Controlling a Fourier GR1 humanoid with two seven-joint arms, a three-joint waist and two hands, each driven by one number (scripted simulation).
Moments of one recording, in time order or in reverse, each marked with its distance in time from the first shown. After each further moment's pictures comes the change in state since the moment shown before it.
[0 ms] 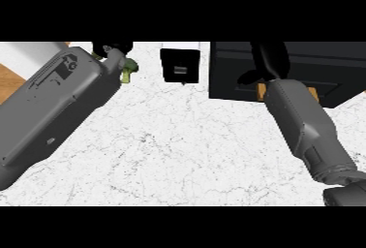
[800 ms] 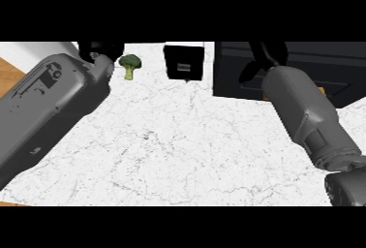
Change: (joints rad) left arm 0.054 0.048 0.011 -0.113 -0.019 -0.009 0.044; right arm -0.139 -0.016 -0.107 0.151 -0.090 0.113 -0.116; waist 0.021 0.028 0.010
